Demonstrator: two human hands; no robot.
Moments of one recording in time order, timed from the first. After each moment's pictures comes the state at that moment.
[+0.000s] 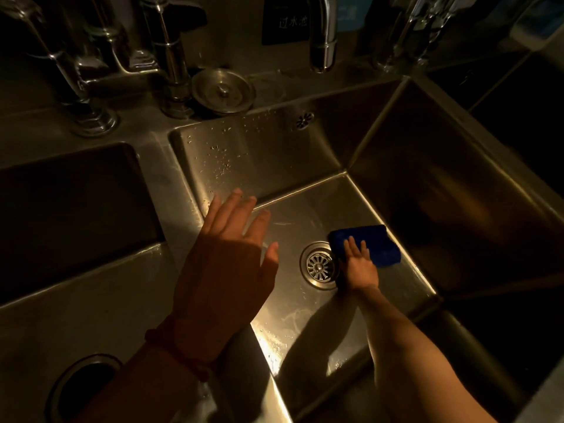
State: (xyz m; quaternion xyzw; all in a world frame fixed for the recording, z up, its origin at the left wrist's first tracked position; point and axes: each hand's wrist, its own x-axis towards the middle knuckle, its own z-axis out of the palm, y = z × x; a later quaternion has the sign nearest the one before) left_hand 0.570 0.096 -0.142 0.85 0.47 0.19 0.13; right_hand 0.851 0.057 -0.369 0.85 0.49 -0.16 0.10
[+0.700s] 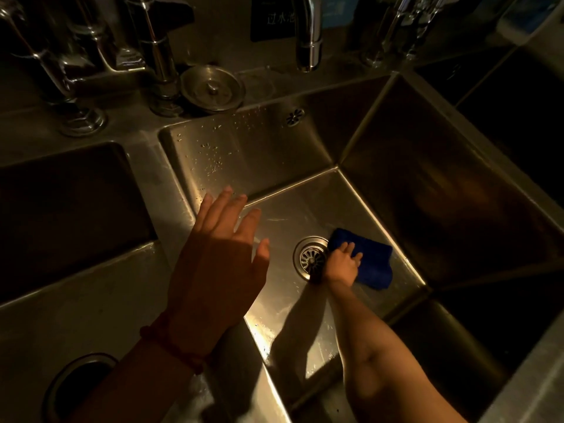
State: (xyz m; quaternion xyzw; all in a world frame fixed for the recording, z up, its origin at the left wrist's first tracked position) left_hand 0.570 0.095 -0.140 0.86 0.46 0.18 0.15; right_hand 0.806 0.066 -0.360 0.93 0.30 -0.20 0.03
